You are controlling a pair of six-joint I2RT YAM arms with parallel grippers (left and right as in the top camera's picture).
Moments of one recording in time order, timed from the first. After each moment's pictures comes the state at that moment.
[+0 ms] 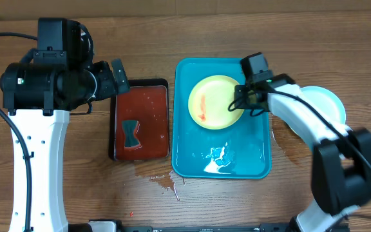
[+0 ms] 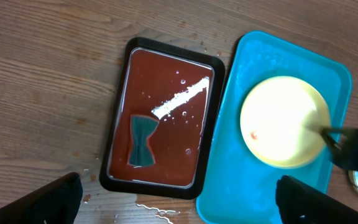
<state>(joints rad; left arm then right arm) -0.04 1.51 1.87 -1.44 0.08 -0.36 0.31 1.81 1.26 -0.66 0.05 0.33</state>
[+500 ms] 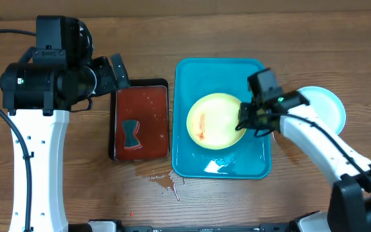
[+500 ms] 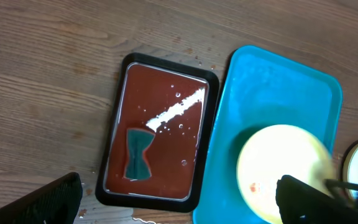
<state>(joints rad) -0.04 1.51 1.87 -1.39 0.08 -0.36 0.34 1.61 1.06 -0.73 -0.06 0.45</state>
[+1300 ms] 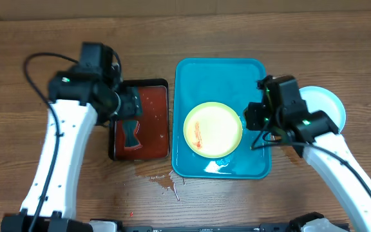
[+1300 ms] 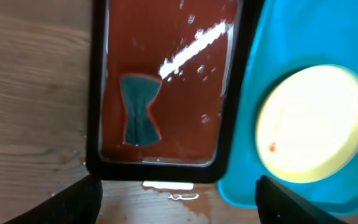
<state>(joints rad) -0.10 1.52 1.43 -1.23 0.09 -0.31 0.32 1.30 1.00 -0.70 -0.12 0.38</state>
